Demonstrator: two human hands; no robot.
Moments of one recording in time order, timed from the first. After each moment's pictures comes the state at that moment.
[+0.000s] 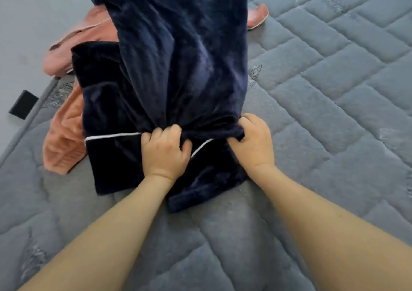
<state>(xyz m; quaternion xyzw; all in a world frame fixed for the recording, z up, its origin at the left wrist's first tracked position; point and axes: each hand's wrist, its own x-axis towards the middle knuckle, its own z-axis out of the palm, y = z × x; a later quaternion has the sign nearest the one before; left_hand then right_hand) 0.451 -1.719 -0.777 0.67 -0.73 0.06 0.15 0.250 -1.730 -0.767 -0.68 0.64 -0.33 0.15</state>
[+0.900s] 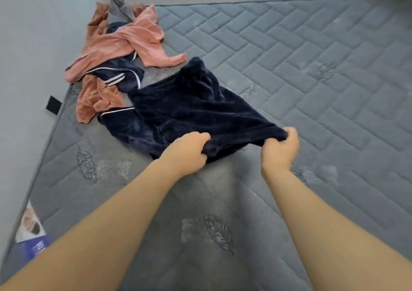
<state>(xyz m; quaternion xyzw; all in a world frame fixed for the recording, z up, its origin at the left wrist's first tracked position) 0.242 -1.361 -0.445 0.48 -0.83 -0.27 -0.05 0.043 -1.306 -0.473 -0.16 0.75 -0.59 0.26</state>
